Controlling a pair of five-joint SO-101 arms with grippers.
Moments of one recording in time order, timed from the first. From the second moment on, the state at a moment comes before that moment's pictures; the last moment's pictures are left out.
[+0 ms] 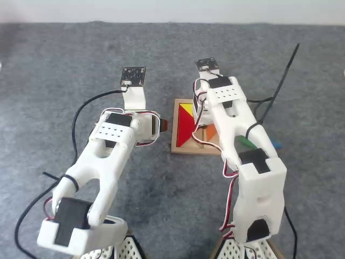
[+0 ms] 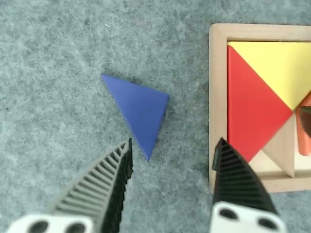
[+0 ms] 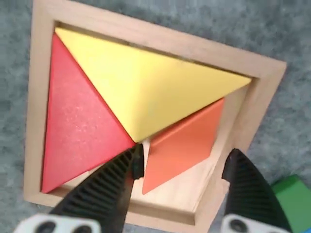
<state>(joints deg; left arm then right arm) 6.8 -7.5 40.8 47.0 15.9 -19.0 28.0 -7.3 71.6 -3.7</state>
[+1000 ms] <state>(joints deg) 6.8 -7.5 40.8 47.0 15.9 -18.6 31.7 -10.3 71.8 -3.6</state>
